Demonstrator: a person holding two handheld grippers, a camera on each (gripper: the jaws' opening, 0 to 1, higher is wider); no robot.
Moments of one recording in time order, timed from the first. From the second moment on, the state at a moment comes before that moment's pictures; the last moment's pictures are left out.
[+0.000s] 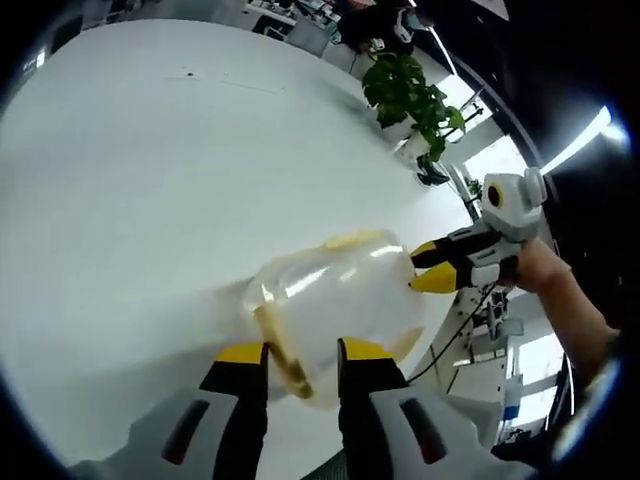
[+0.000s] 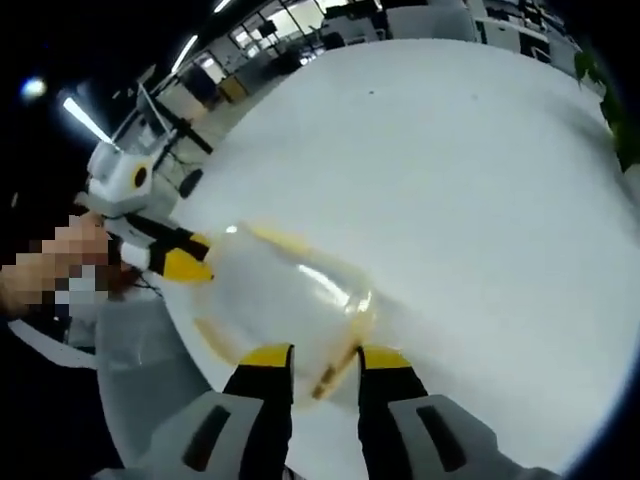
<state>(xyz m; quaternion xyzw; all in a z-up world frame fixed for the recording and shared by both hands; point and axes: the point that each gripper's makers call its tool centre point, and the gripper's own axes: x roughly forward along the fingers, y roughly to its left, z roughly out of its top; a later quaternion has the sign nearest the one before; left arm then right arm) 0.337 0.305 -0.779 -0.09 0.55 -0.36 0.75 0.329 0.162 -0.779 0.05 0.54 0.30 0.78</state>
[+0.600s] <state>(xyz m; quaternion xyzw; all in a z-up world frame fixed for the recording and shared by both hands) 0.344 0.303 -0.772 0.02 0.49 -0.39 0.78 0.333 0.163 -0.771 -0.05 0.53 0.31 0.79</state>
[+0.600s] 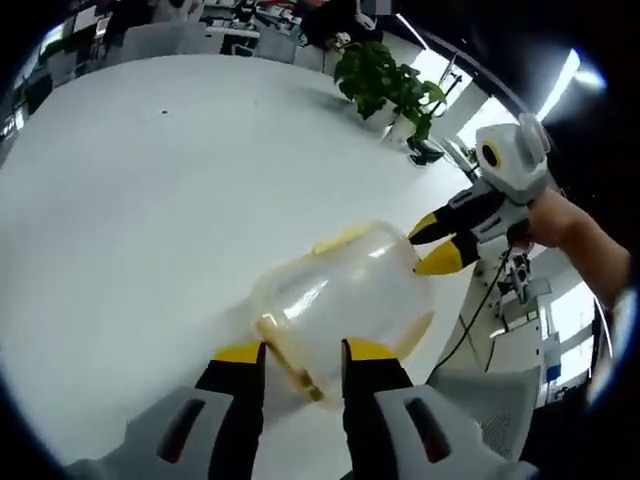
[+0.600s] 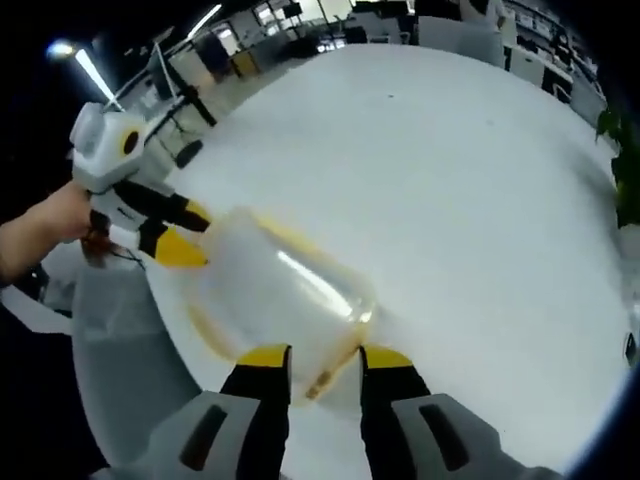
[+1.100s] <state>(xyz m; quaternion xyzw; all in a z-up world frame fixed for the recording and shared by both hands) 0.346 0.306 -0.759 0.10 0.43 -0.43 0.79 0.328 0.162 -0.768 -0.14 0.49 0.37 0.78</state>
